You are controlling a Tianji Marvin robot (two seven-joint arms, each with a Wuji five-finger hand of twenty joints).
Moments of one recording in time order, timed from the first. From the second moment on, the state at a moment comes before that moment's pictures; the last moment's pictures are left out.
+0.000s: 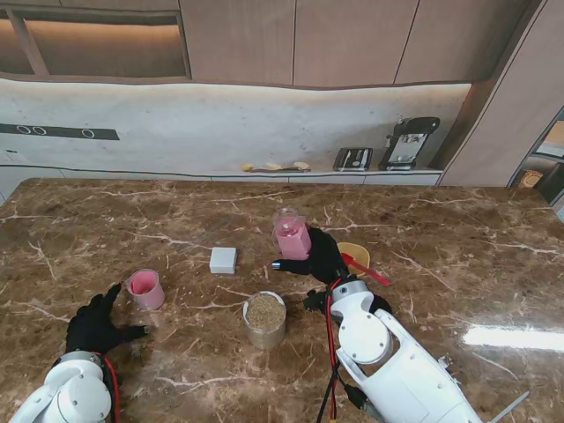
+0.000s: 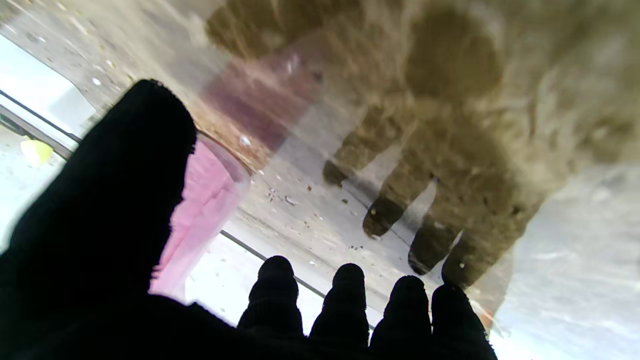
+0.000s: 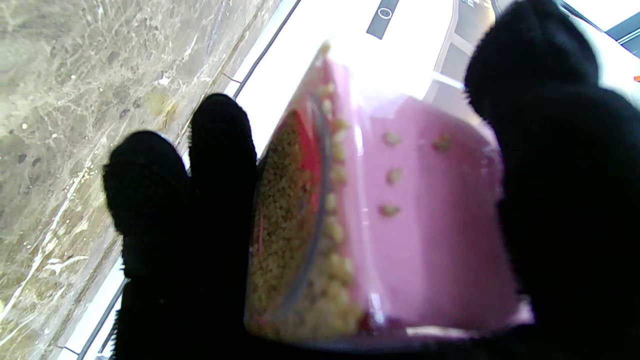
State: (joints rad) left arm 1.93 -1.17 -1.49 -1.66 0.54 0.39 0.19; right arm -1.41 -1.27 0.98 -1.34 -0.14 -0.25 -0.35; left_hand 0.57 -0.66 0.57 -0.10 0.17 -0.10 -0.01 0.15 0.14 0.06 0.04 0.27 0.04 0.11 0.00 0.25 -0.04 0.00 0.03 0.33; right_hand 0.50 -1.02 0.85 -0.26 0.75 -0.11 0.77 0.62 1.10 0.01 0.40 0.76 1.15 0.16 0.84 0.69 0.93 0.20 1.47 0.32
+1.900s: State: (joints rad) left arm 1.71 -1.12 -1.43 -1.43 0.39 0.13 0.03; right arm -1.40 -1.26 0.98 -1.35 -0.18 -0.21 -0.33; left_hand 0.60 -0.69 0.60 -0.12 0.26 -0.24 0.45 0.52 0.12 0.04 -0.01 0.12 -0.08 0.12 -0.21 -0.02 -0.20 0.01 -0.34 0.02; right_hand 0.50 -1.02 0.85 -0.26 0.75 -0.11 0.77 0.62 1.10 0.01 0.40 0.76 1.15 0.16 0.84 0.69 0.93 0.20 1.47 0.32
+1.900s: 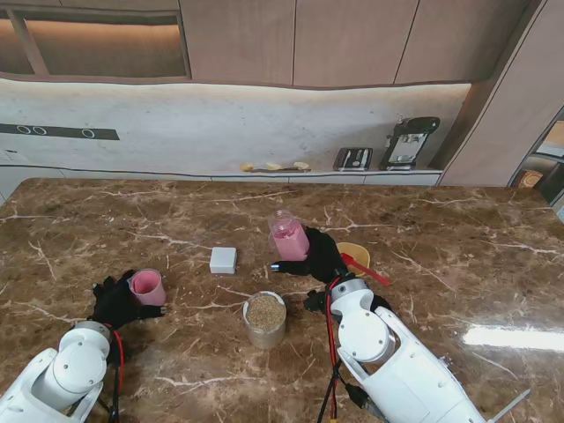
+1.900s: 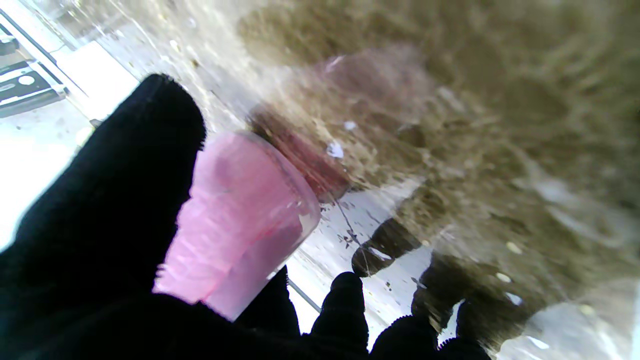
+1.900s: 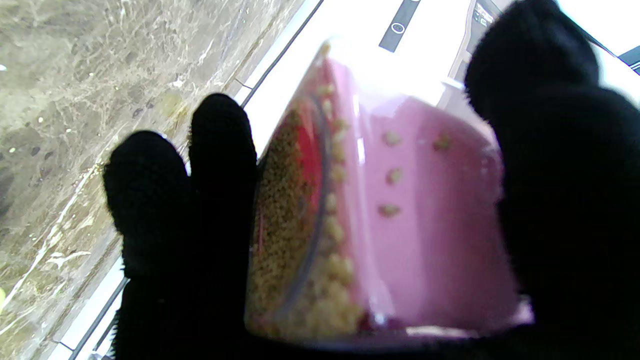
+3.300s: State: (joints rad) left arm 1.77 -1.16 -1.46 -1.49 0.32 0.02 0.11; right arm -1.42 -1.25 1.01 -1.36 -0.19 -0.21 -0.34; left_hand 0.86 -0.51 0.17 -0.10 0.40 -0.15 0.61 0.80 0.24 -0.06 0.23 0.39 0.02 0.00 0.06 0.43 -0.04 -0.02 0.02 0.21; right_hand 0.50 -1.02 0.85 -0.26 0.75 -0.11 0.77 0.62 1.10 0.01 0.40 0.76 1.15 0.16 0.84 0.69 0.92 0.20 1.47 0.32
